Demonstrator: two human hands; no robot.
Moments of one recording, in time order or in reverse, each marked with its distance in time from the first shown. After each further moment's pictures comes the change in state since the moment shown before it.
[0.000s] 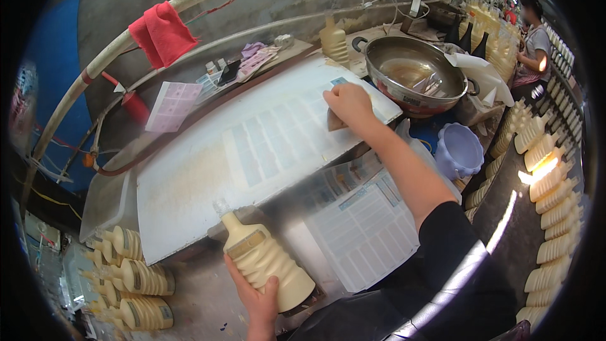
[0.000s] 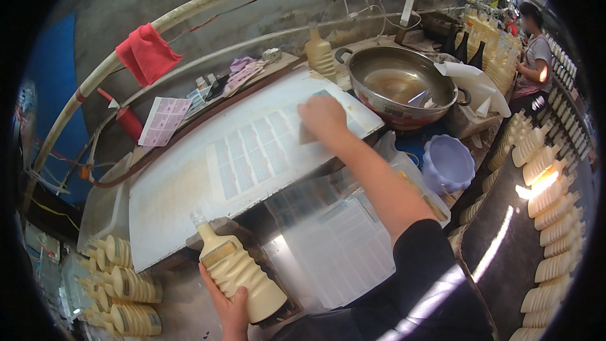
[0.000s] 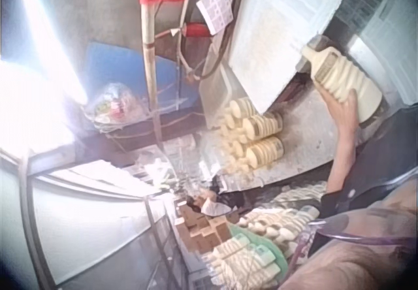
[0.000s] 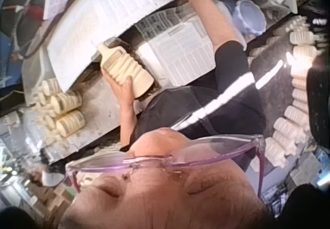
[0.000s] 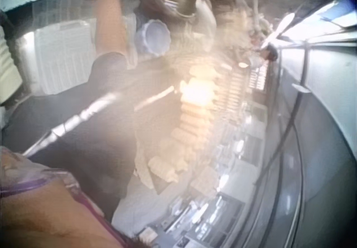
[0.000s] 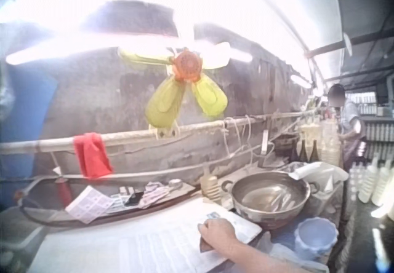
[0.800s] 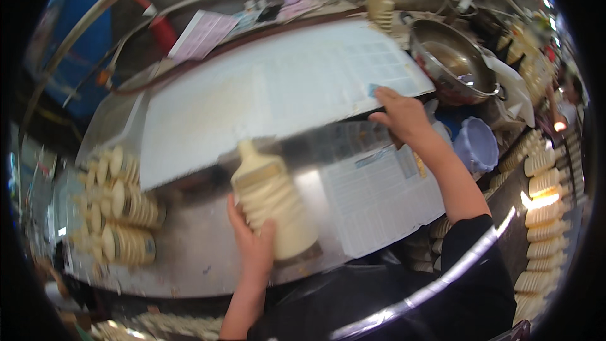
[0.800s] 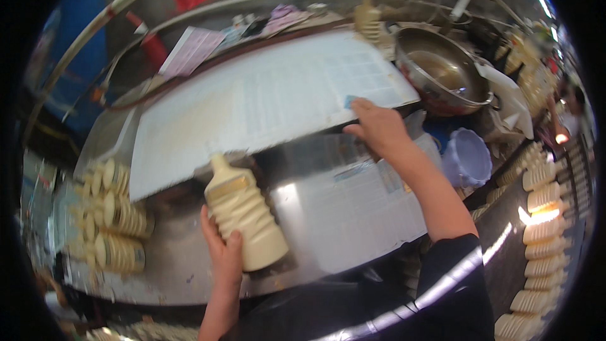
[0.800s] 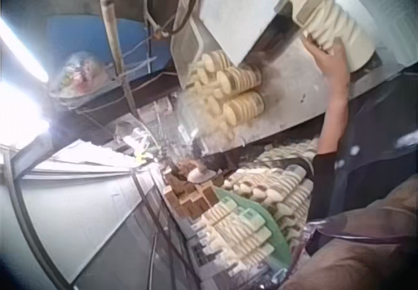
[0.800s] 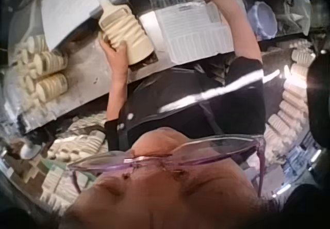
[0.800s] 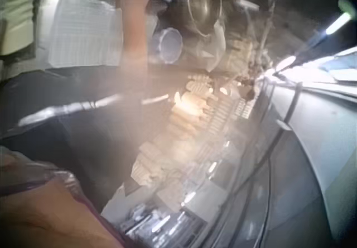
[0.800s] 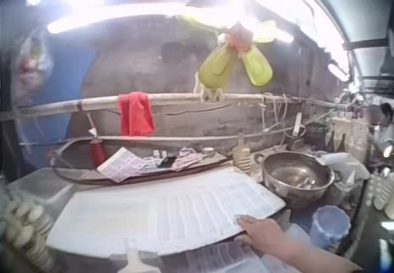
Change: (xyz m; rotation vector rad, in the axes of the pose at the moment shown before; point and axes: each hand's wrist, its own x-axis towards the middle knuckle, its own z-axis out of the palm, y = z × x) left_hand -0.012 -0.003 -0.001 -0.122 0.105 -0.121; right_hand -0.111 0.040 -0.037 -0.288 -0.117 -0.664
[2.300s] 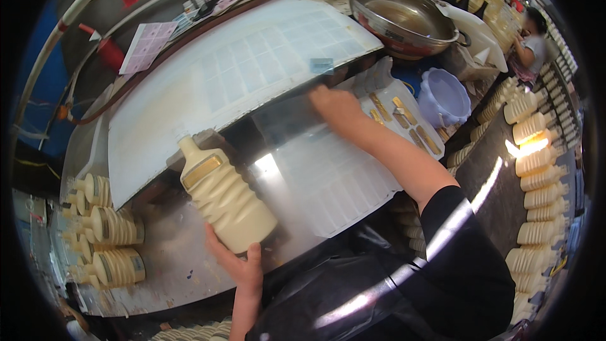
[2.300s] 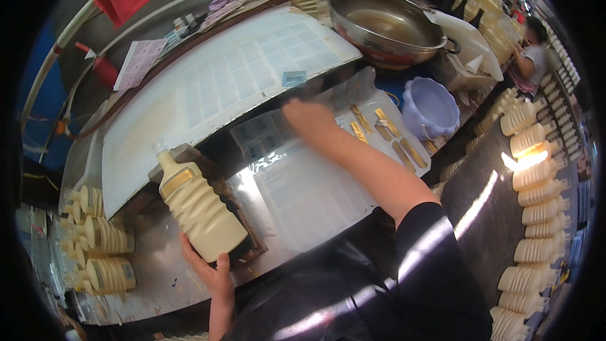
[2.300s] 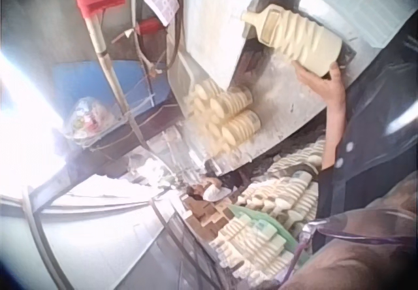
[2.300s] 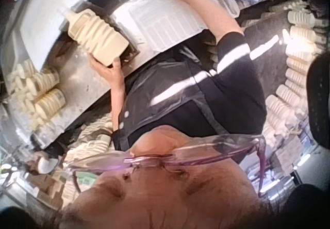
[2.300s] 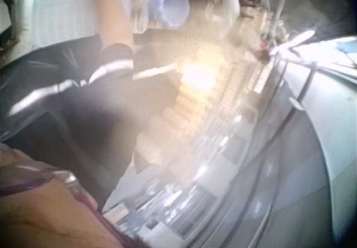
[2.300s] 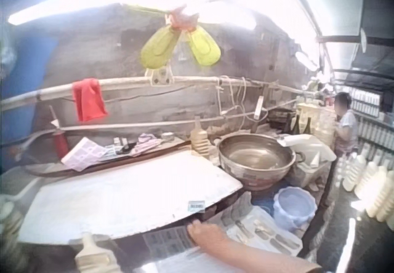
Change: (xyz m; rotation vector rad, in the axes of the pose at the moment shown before) left_hand -0.059 -0.036 -0.010 0.448 0.001 0.292; right_hand -0.035 -0.035 0.053 -0.033 -0.215 0.122
